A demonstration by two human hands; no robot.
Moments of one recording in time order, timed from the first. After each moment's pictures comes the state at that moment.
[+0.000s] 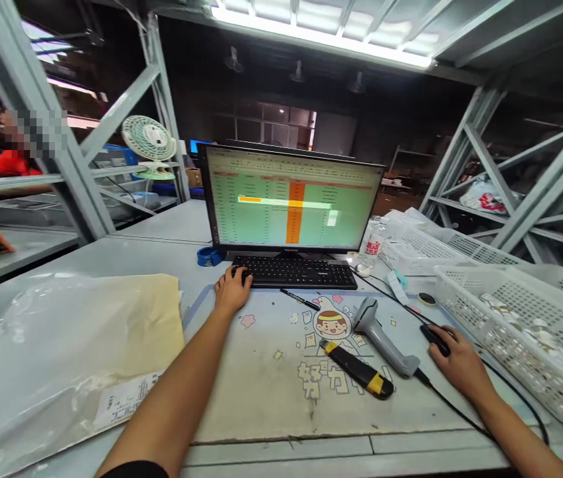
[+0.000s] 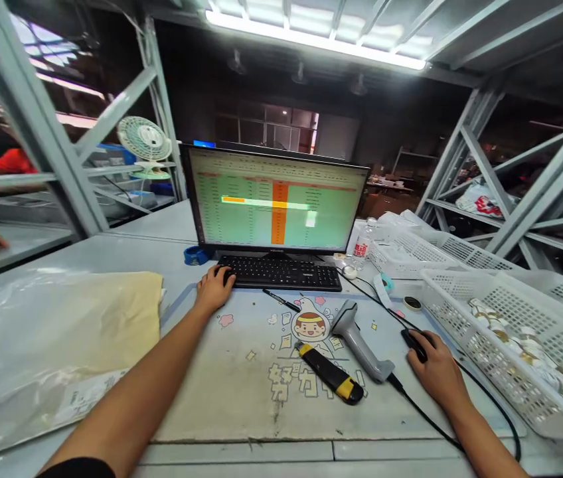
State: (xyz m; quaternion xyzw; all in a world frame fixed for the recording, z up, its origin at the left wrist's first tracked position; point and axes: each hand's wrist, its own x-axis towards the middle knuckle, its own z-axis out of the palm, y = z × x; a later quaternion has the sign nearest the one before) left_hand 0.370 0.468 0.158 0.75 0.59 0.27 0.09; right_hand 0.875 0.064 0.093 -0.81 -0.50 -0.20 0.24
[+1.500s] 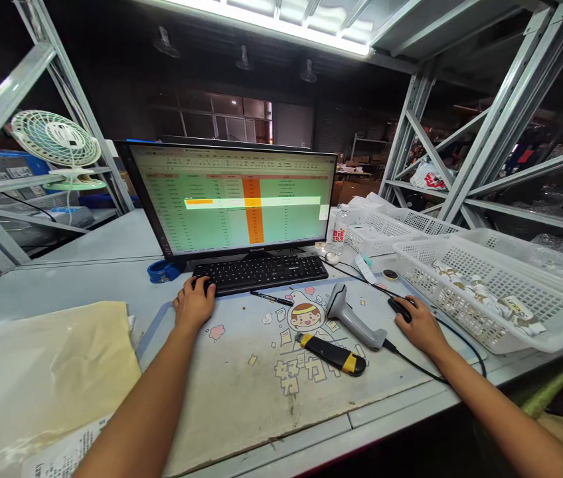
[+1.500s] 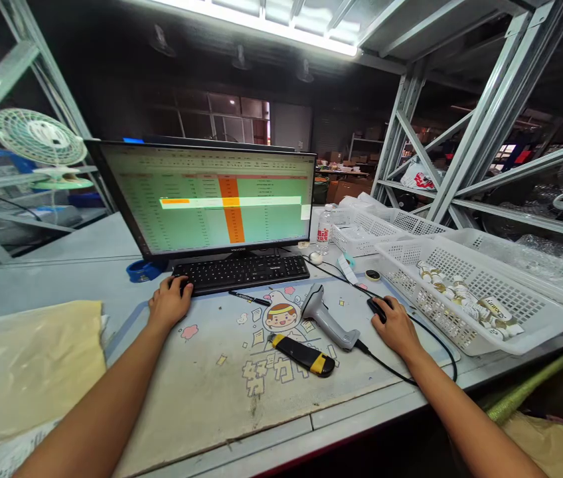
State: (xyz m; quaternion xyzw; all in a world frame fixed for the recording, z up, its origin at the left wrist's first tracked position) left_hand 0.369 0.479 0.155 0.76 0.59 0.26 0.08; right_hand 0.842 0.066 0.112 -0.84 -0.46 -0.20 0.22
